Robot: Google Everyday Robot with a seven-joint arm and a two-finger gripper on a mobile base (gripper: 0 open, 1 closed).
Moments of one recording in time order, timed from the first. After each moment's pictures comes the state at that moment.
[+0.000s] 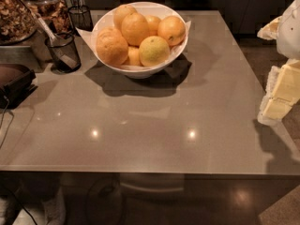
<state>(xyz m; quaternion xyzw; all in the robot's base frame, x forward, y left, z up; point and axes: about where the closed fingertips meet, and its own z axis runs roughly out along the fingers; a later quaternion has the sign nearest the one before) 0.439 -0.214 0.986 -0.60 0.78 -0.05 0.17</state>
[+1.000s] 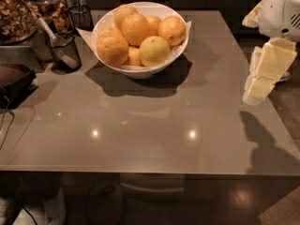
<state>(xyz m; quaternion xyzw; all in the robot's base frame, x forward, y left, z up) 0.464 -0.193 1.001 -0.61 0.78 -0.03 0.17</state>
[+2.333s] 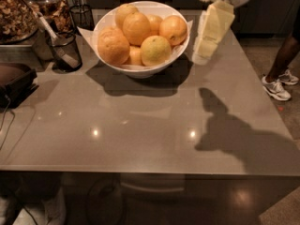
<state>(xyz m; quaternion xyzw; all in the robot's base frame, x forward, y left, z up) 0.548 -0.113 1.023 -0.64 0.74 0.00 0.21</state>
